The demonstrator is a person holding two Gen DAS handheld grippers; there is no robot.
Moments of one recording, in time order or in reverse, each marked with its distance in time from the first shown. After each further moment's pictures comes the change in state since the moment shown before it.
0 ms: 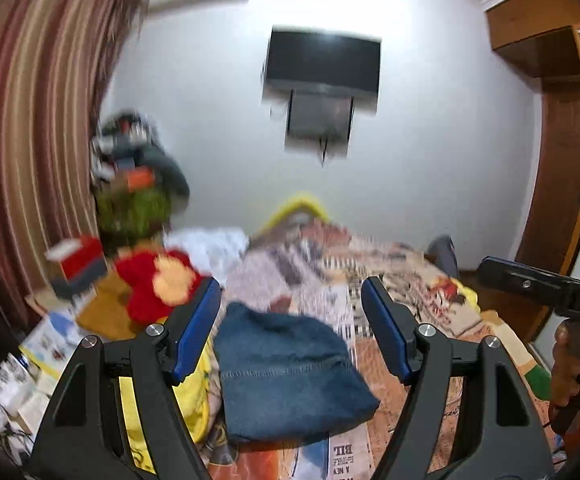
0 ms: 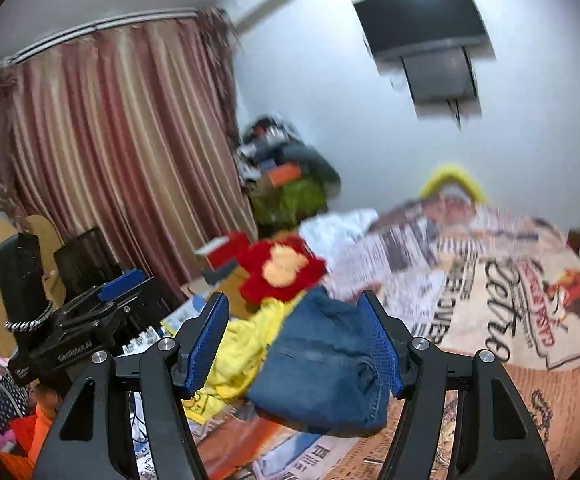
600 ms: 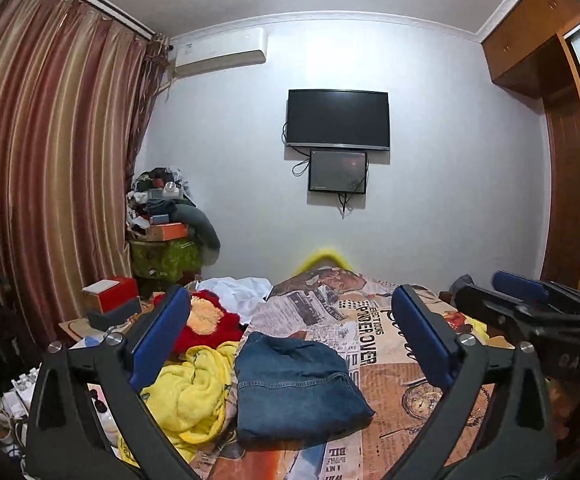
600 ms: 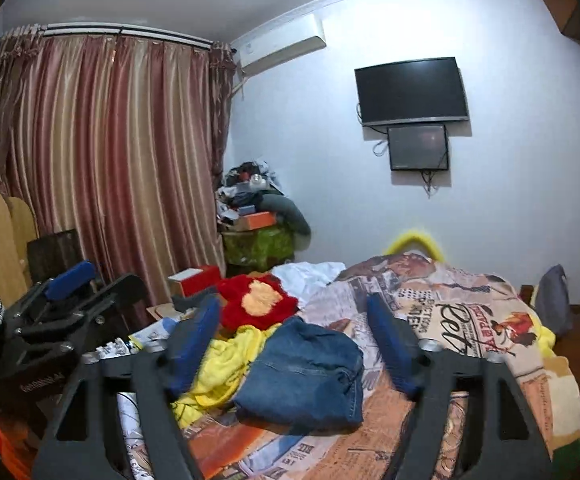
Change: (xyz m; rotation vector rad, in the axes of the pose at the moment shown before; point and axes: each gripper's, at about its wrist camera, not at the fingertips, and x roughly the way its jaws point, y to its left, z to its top) left arm -0.088 -0.030 -0.026 0.004 -0.176 0.110; right arm -0.093 0.085 -0.047 -0.127 -0.180 -0.172
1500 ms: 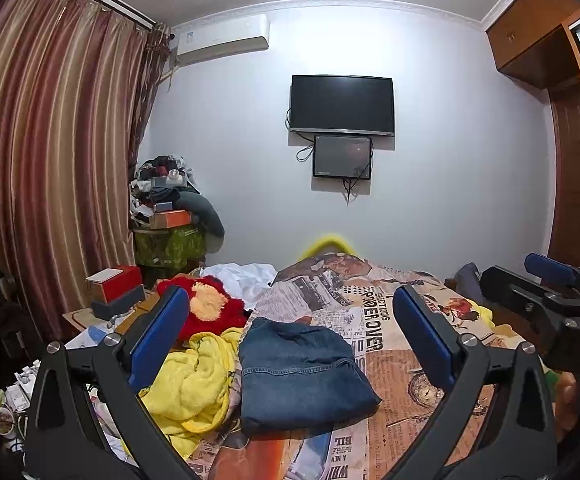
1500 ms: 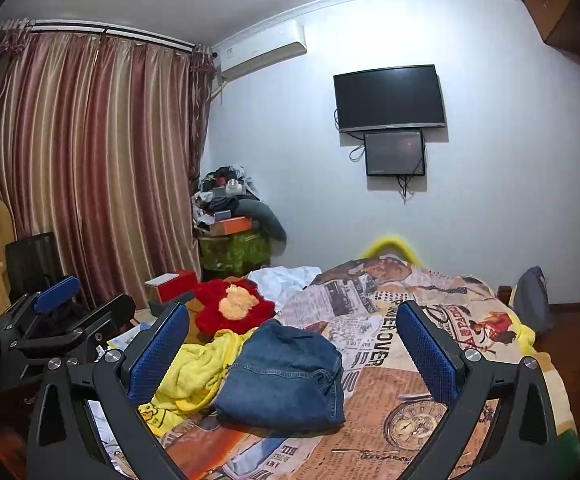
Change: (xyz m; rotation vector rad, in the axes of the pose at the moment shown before) left arm 0.008 0.001 -0.014 0.009 0.047 0.012; right arm -0.004 0.001 0.000 -0.003 -0.025 -0.090
